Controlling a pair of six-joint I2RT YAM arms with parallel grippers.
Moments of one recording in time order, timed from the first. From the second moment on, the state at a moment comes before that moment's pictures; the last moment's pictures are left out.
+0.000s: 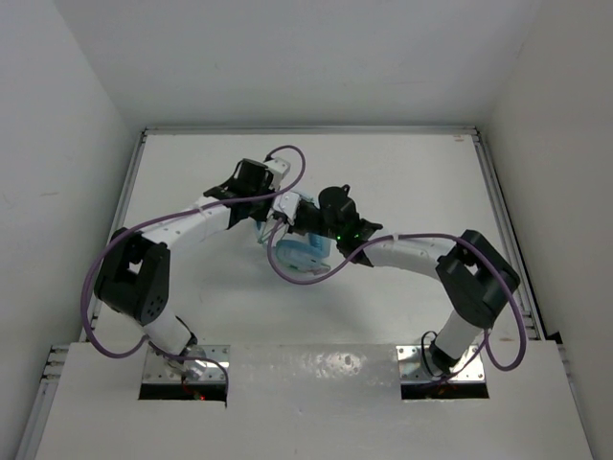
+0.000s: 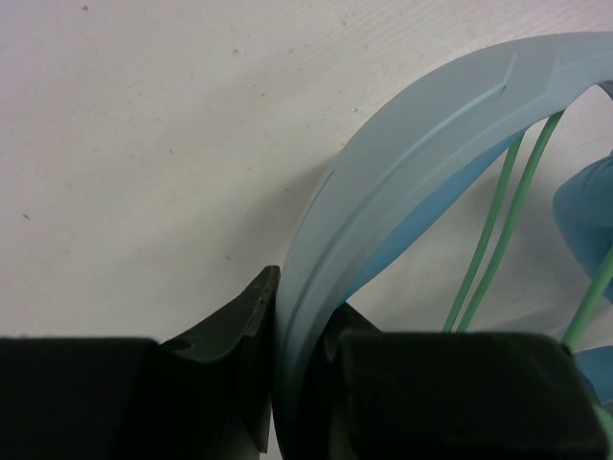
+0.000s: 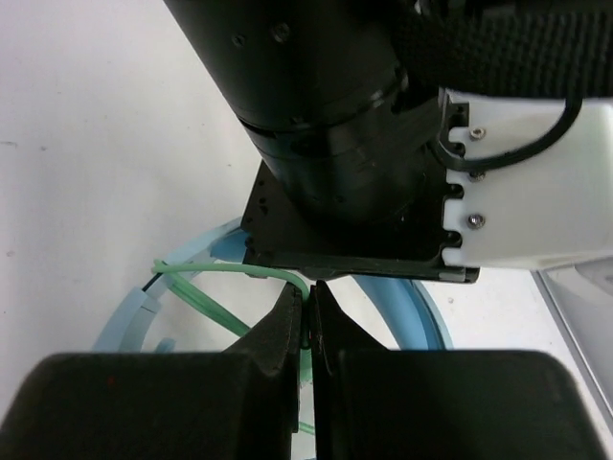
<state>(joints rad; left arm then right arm) -0.44 1.61 1.11 -0.32 -0.05 0.10 0.79 1.68 0.94 0.53 -0.30 -0.53</state>
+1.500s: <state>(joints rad) -0.44 1.66 1.21 -0.54 -0.15 0.13 0.57 1.72 0.93 0.49 -0.48 -0.35</state>
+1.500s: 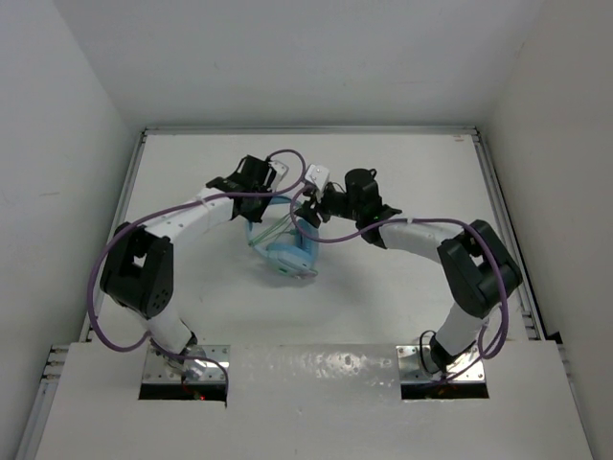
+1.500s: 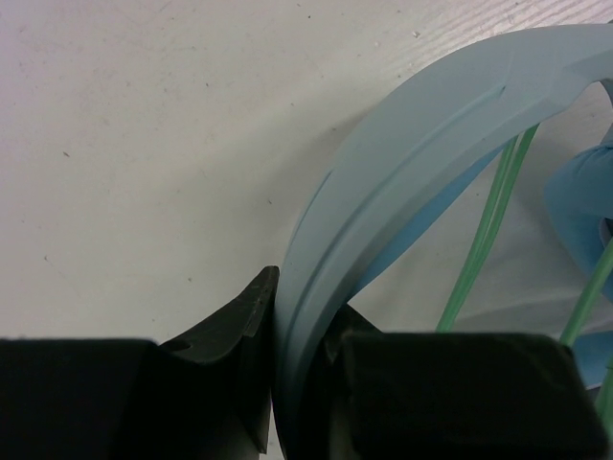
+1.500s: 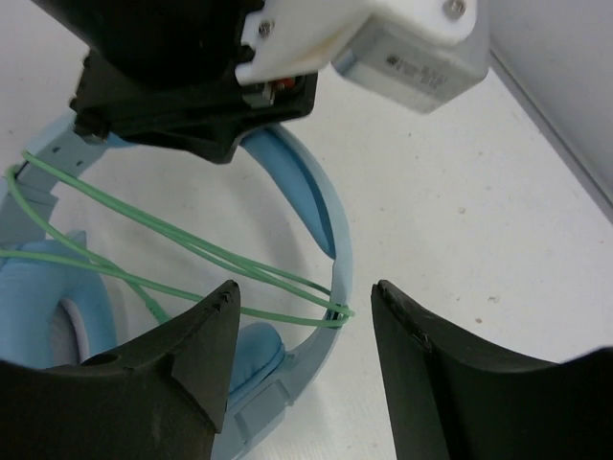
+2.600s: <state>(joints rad) -0.44 1.69 1.29 -0.53 -0.11 0.04 0.57 1.68 1.01 0.05 -0.16 0.12</state>
